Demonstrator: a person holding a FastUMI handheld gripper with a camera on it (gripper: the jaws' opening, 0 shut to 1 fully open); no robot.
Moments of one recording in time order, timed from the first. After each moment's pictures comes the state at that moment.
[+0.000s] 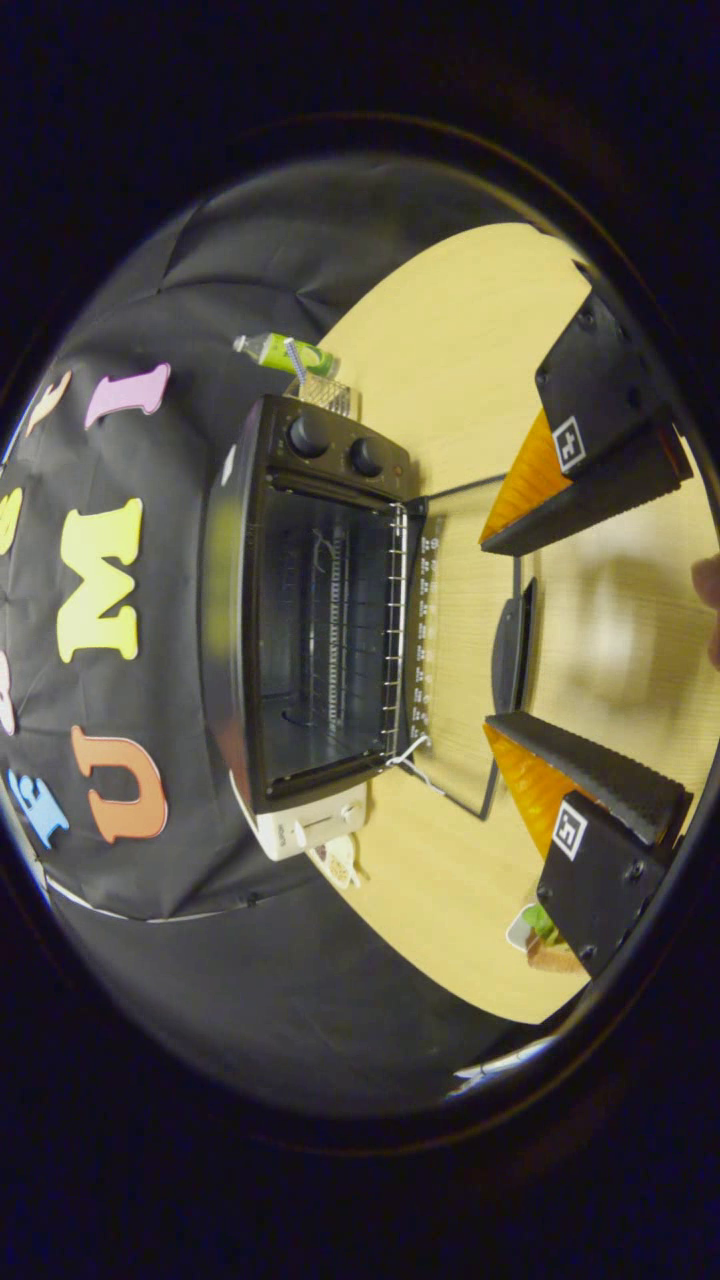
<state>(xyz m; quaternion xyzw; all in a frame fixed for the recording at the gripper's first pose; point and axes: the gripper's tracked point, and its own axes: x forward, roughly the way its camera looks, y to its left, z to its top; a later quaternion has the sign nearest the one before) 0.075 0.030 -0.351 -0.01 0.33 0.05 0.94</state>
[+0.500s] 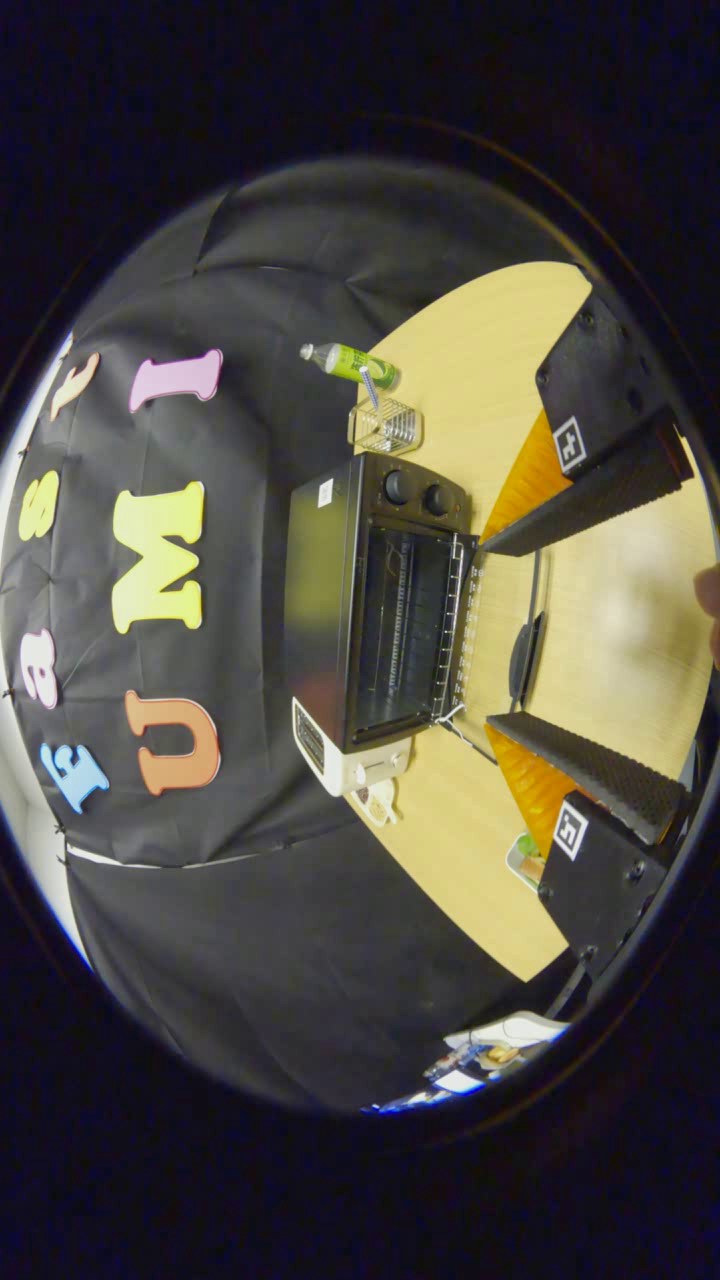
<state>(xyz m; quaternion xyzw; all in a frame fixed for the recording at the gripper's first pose) 0.020 0.001 -0.250 -0.01 0.31 0.12 0.94</state>
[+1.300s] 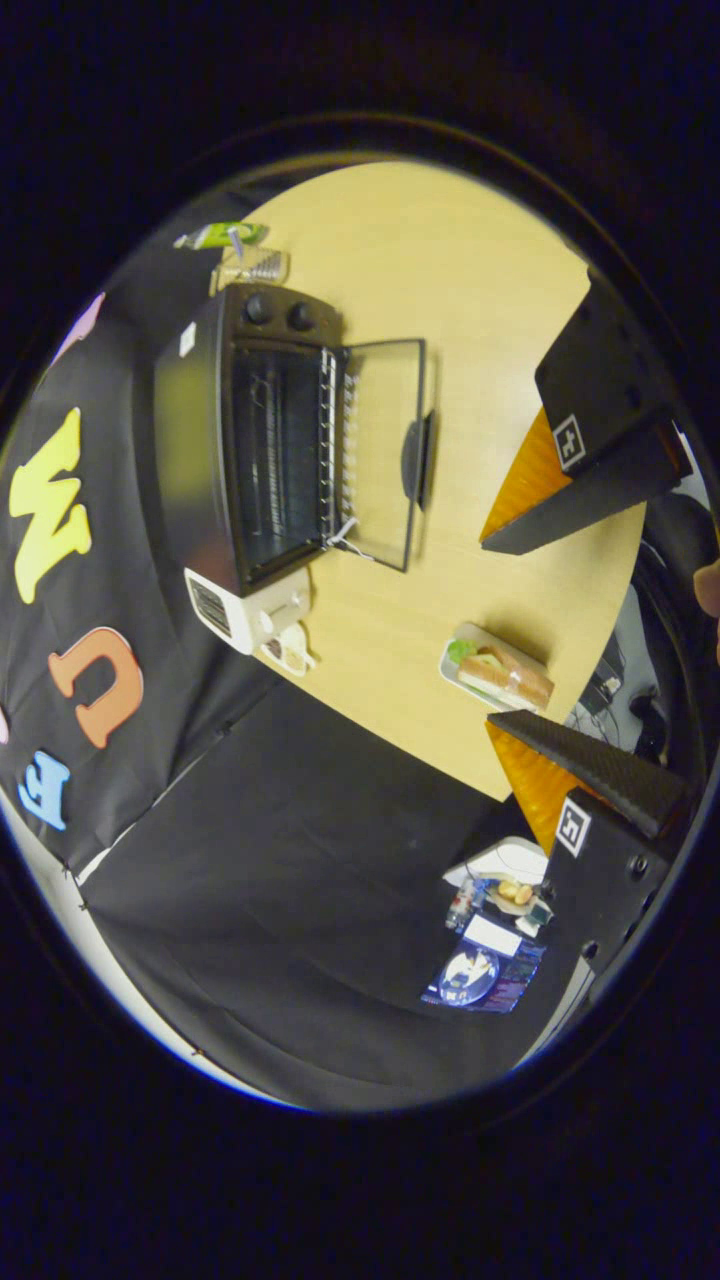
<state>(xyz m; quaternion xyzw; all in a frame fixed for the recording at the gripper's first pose) -0.053 0.132 -0.283 0.14 0.49 0.29 0.81</state>
